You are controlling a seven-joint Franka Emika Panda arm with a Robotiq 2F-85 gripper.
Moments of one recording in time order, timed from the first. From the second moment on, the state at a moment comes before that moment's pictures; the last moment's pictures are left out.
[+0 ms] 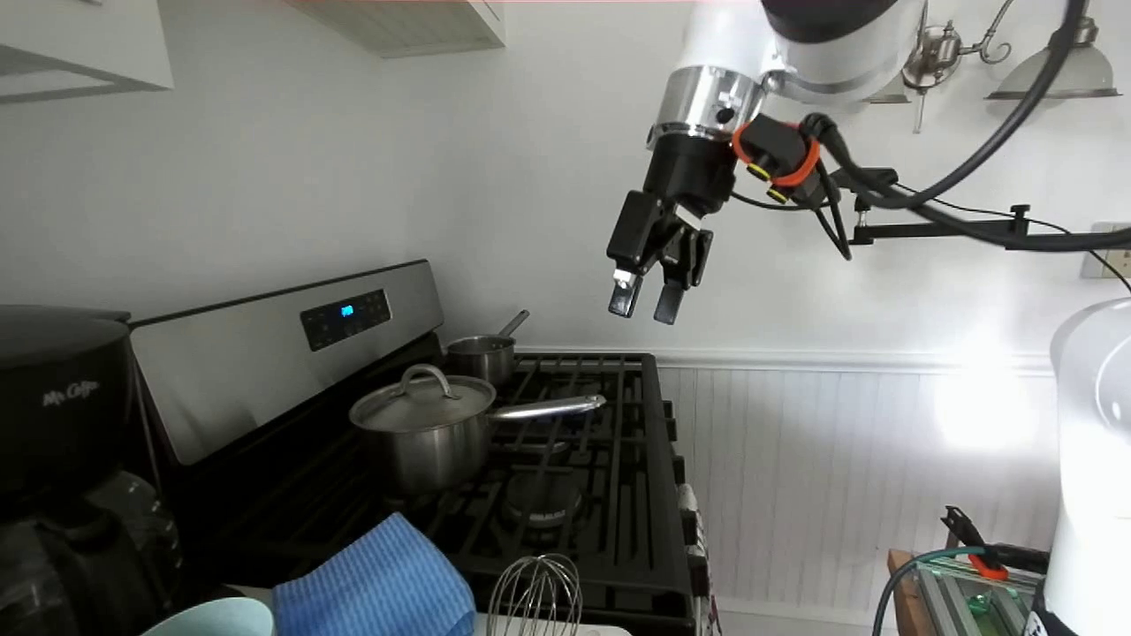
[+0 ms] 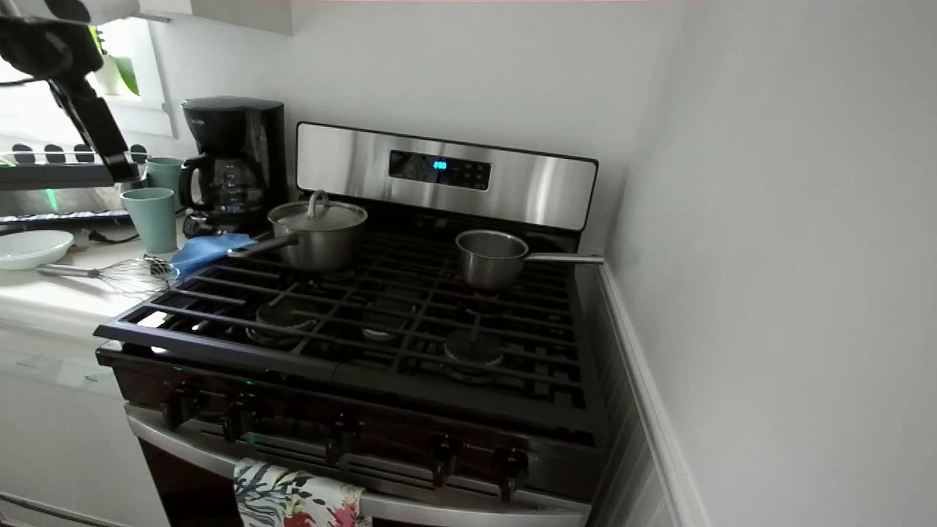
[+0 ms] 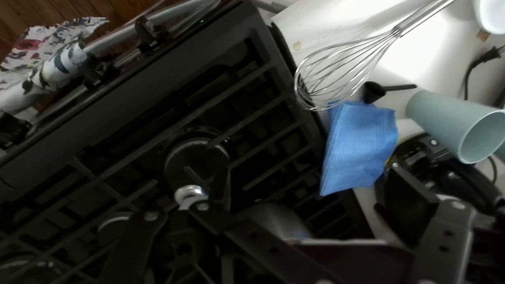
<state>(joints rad) -0.05 -0.76 -0.02 -2.59 0.22 2.08 0.12</state>
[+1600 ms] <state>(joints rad) -0.23 -0.37 -0.31 -2.74 0.25 2.43 0.07</state>
